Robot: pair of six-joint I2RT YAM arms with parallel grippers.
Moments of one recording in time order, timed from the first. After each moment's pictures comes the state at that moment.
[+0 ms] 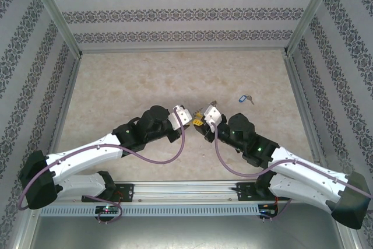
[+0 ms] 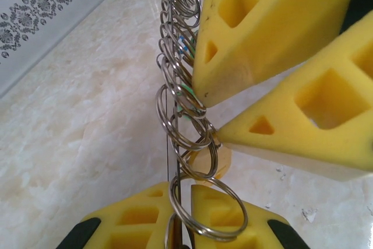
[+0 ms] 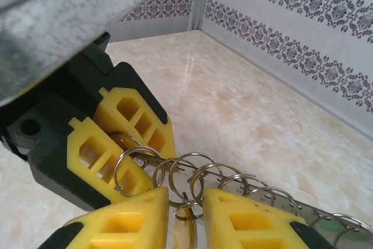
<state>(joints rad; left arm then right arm) -0.92 1.16 0.81 -0.12 -0.03 0.24 0.89 0.87 0.56 0.08 0.02 -0.12</state>
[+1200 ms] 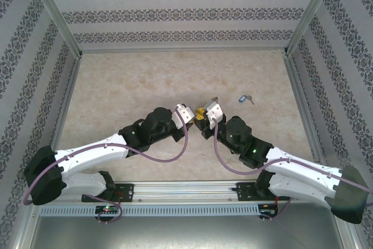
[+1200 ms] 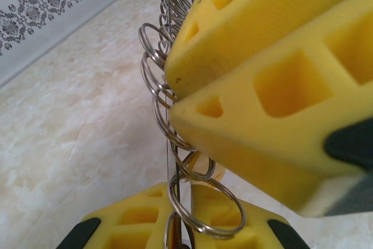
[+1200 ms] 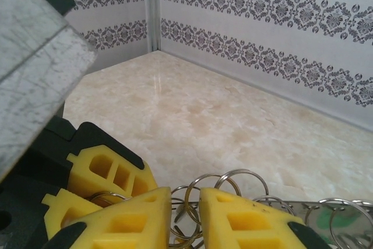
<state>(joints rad) -0.93 1.22 0.77 0.02 -0.08 0.14 0.95 0.92 0.51 0.25 0.23 0.02</state>
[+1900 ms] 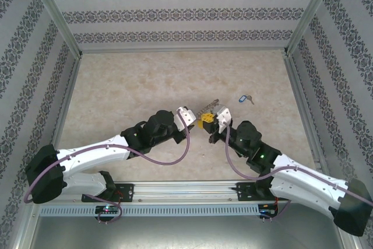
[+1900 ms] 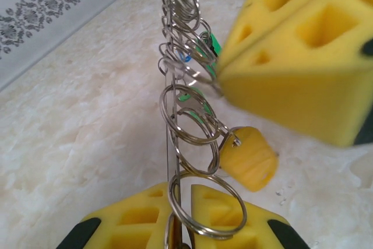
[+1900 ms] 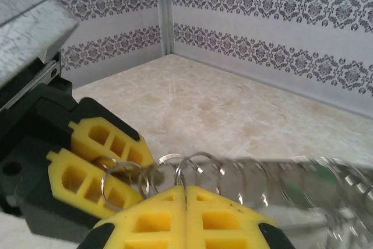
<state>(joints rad) -0.96 1.23 0.76 0.03 -0.12 0.16 0.83 0.74 0.38 0.25 0.04 0.06</state>
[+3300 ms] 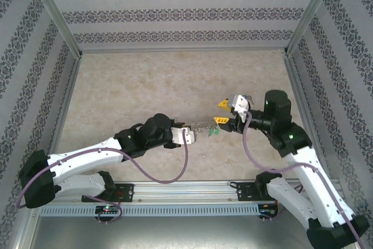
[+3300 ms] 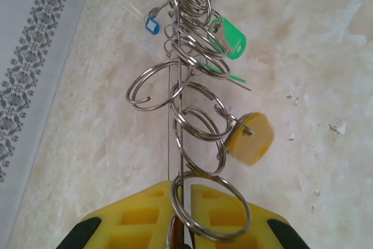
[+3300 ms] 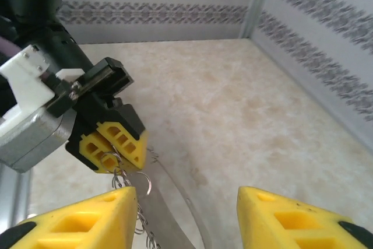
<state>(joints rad) -0.97 1.15 0.75 -0.17 -0.06 0.74 0.31 0.83 0.89 -0.53 -0.85 -0.48</state>
